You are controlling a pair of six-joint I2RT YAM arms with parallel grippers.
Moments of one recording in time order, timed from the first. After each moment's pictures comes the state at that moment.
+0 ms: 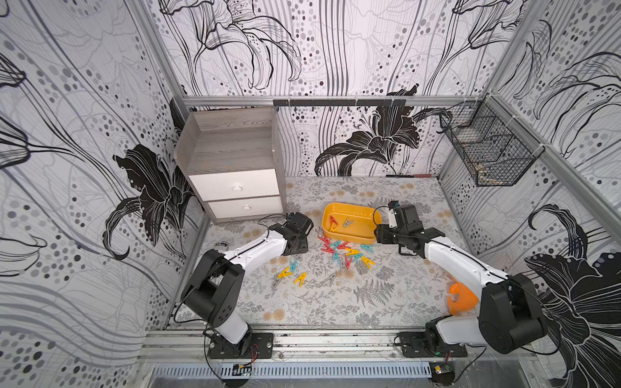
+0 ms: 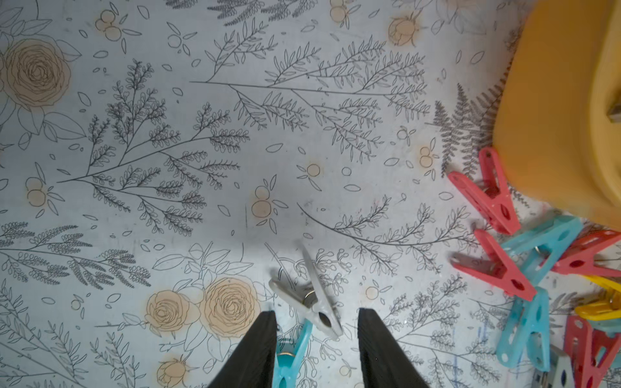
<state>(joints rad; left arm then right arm) -0.53 1.62 1.03 -0.58 -0.22 -0.66 0.33 1.38 0.89 -0.35 -0.01 0.27</state>
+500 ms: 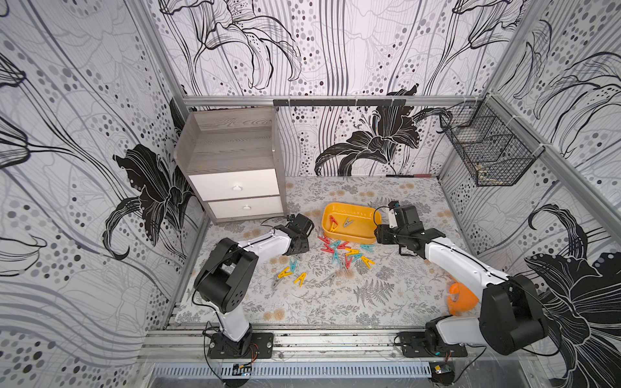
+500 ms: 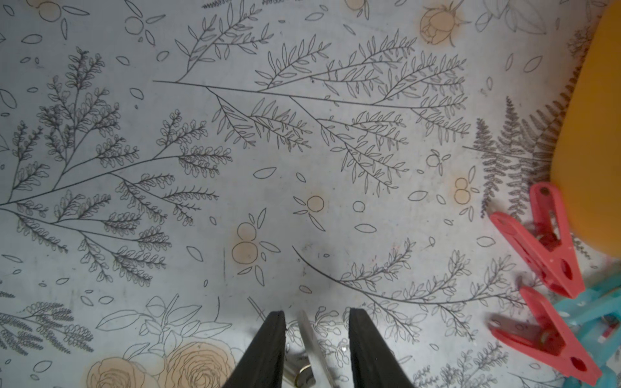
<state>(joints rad) -0.51 1.75 1.02 -0.45 -0.22 -0.67 0.33 1.37 0.88 -0.35 -0.01 0.27</state>
